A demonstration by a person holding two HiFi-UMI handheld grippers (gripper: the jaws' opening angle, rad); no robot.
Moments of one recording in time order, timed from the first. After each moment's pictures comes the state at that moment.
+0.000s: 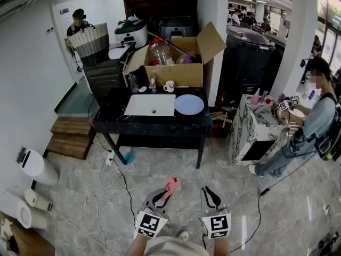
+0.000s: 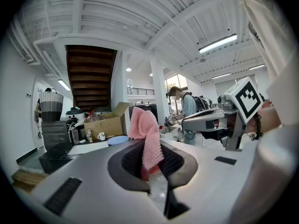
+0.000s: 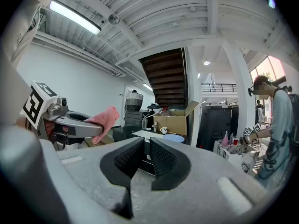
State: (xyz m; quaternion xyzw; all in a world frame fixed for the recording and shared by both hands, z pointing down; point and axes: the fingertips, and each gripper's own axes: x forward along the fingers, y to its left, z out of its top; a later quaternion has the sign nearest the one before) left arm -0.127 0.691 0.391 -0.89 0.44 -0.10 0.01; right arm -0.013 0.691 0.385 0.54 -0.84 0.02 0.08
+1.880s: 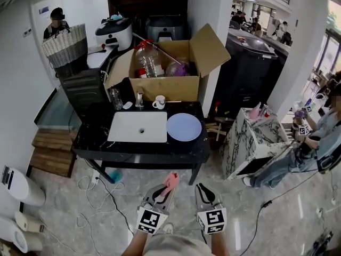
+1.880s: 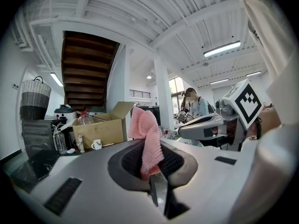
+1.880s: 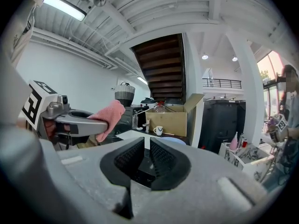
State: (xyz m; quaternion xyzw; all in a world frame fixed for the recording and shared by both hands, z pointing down) left arm -0.142 0.408 0.386 -0.92 0.39 -0.08 0.00; right arm -0.049 0.416 0.397 0.55 -0.82 0.05 0.11
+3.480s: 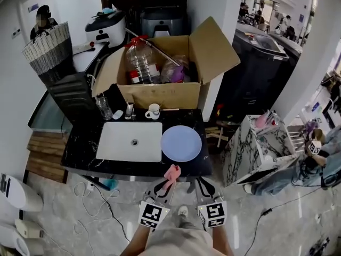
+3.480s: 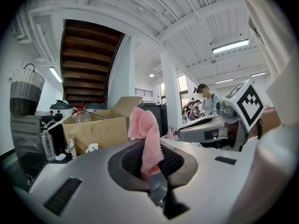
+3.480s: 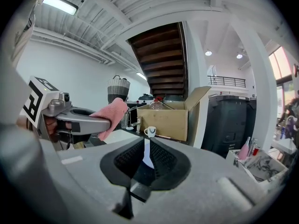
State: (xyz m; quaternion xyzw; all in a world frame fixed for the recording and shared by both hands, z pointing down) left arm -0.096 0.205 0.400 -0.91 0.40 -0.08 -0.01; right arm -0.009 0.213 0.413 0.54 -0.83 0.05 0.12
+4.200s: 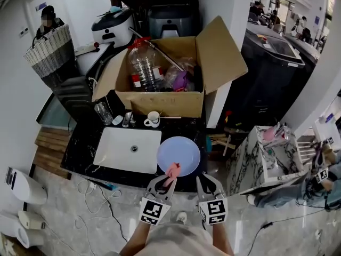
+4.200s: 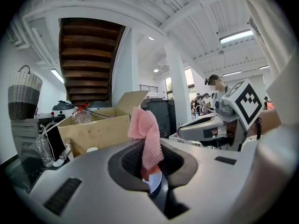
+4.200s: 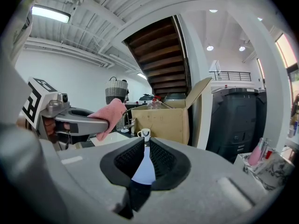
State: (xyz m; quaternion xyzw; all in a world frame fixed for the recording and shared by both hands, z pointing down) left arm -0.037 0.104 0.402 -0.89 0.44 -0.11 -0.01; right arm 0.054 0.102 0.418 0.51 -0.85 0.06 0.11
